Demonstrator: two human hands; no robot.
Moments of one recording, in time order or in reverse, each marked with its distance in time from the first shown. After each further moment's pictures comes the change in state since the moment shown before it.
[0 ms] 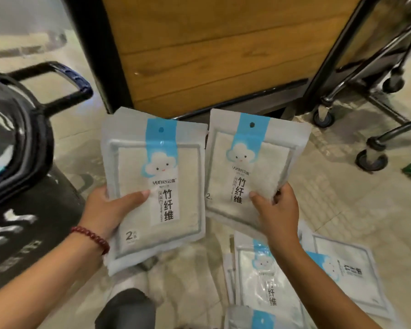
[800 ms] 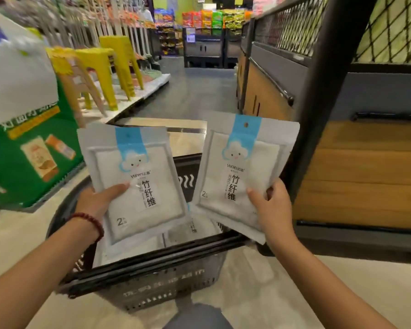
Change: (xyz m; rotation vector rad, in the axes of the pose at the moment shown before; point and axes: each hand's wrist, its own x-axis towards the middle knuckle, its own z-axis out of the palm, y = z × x) left_hand -0.119 0.177 -0.301 -0.201 0.783 0.189; right_hand -0.114 -0.274 0.192 0.210 -0.623 -0.368
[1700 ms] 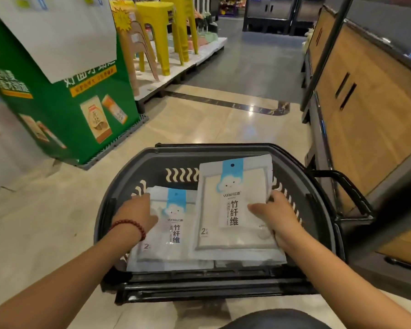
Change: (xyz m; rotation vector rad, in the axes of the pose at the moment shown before) left_hand 0.102 -0.096 -0.069 1.435 -0.115 0.046; right_hand 0.049 0.062 0.161 -0.092 -0.456 0.485
